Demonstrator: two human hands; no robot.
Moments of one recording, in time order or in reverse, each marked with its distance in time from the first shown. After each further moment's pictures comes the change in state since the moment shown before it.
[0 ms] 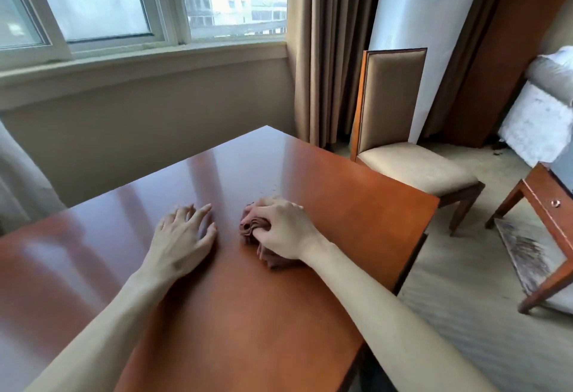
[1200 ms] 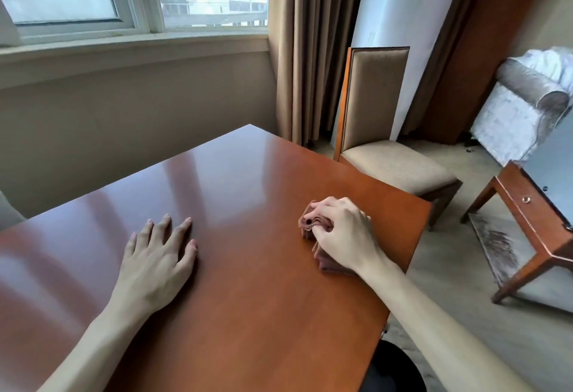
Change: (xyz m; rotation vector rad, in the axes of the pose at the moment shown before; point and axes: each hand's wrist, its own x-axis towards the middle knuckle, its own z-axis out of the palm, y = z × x) left_hand 0.003 -0.007 0.018 0.002 -0.010 -0.024; right_hand -0.039 0.081 -0.047 -0.104 0.214 0.246
